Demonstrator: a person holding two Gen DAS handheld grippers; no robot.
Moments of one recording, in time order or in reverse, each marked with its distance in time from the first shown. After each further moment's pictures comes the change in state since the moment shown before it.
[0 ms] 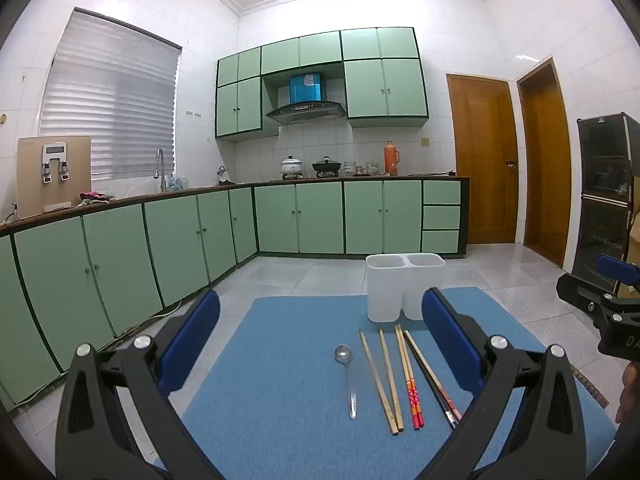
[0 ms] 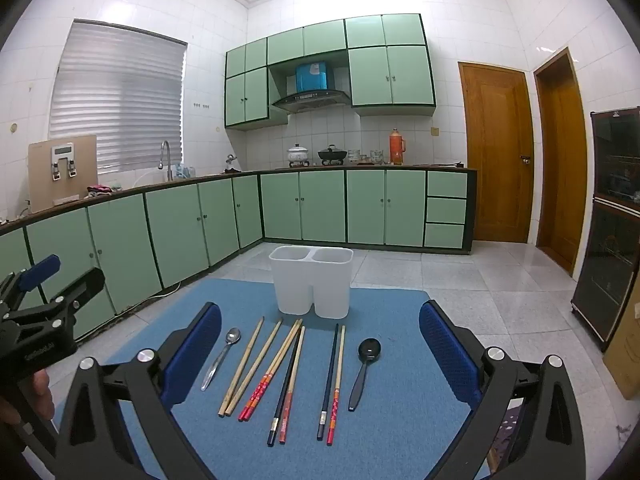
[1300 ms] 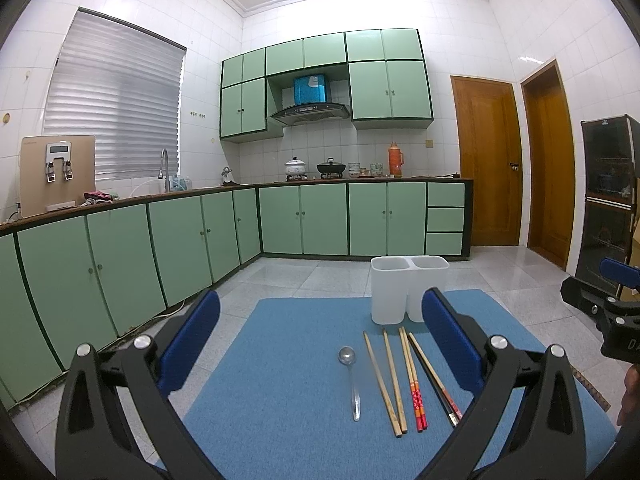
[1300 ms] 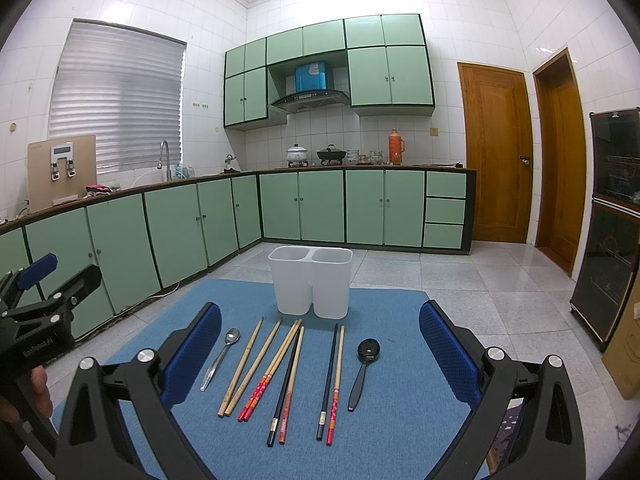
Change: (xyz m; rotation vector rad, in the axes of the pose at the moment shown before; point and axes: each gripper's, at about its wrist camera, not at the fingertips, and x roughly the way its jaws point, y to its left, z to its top) left arm 0.002 0.003 0.000 0.000 -0.015 0.013; right arm -0.001 0.001 0.001 -0.006 0.002 -0.003
